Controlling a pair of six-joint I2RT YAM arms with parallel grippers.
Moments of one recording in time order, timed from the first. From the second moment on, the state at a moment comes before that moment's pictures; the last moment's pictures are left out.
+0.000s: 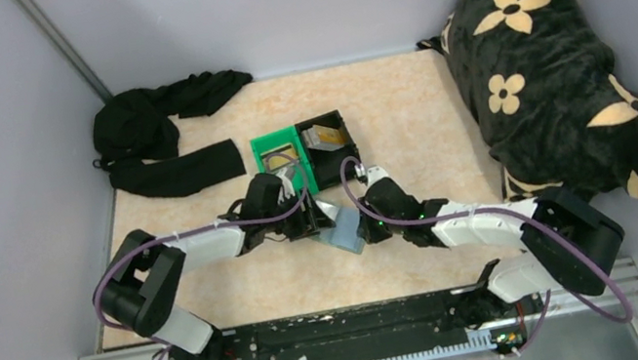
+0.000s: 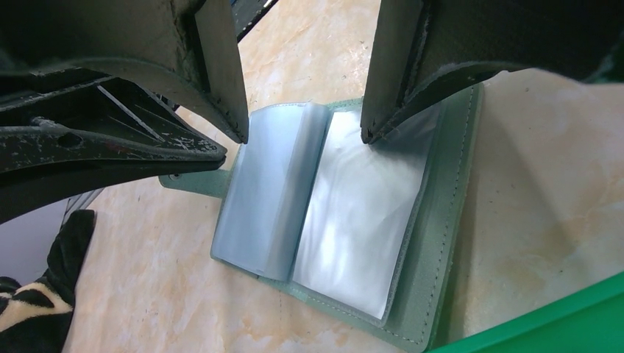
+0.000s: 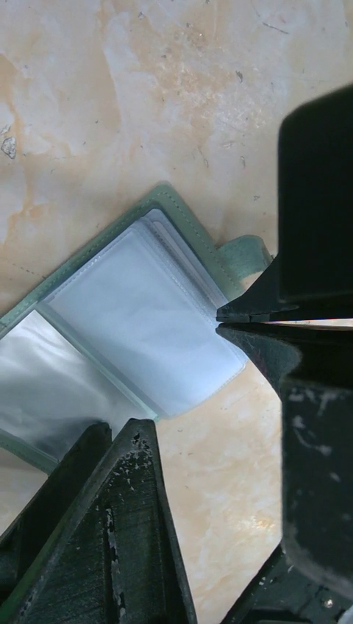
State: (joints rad) left arm -0.66 1.58 0.65 0.18 0.34 -0.78; right arm 0.83 1.30 0.52 0.02 0.05 0.59
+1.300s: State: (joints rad) left arm -0.66 1.56 0.66 0.13 0.31 -0.77; right arm 0.80 1.48 0.56 0.16 -0.01 0.59
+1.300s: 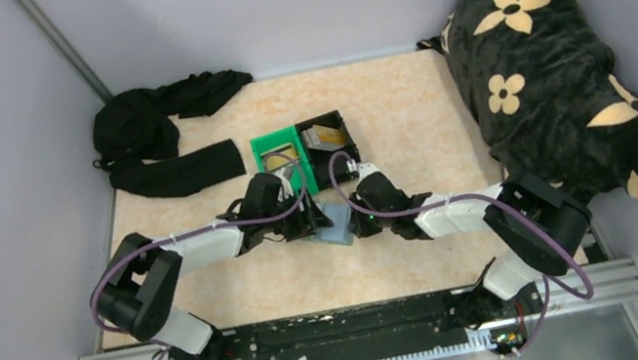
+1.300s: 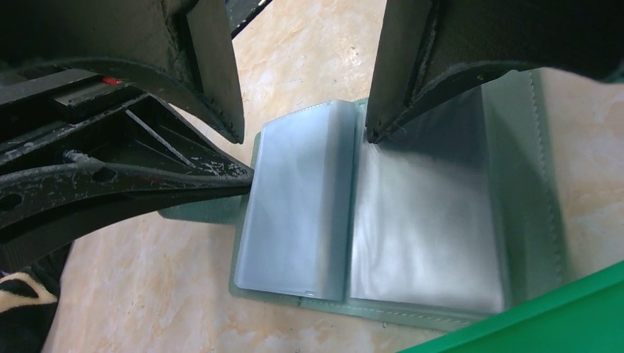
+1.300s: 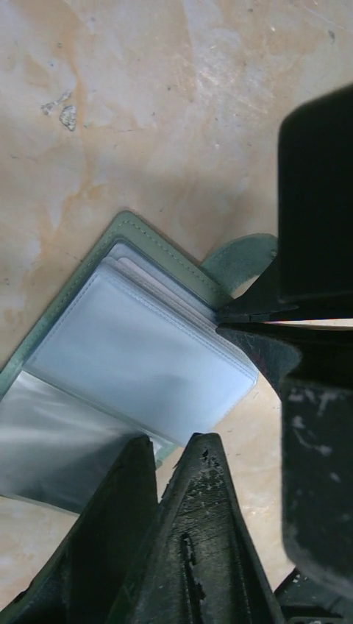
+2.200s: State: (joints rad) left arm -0.66 1.50 0.73 -0.04 0.18 -0.68; right arm 0.62 1.52 0.53 0.31 -0.11 0.56
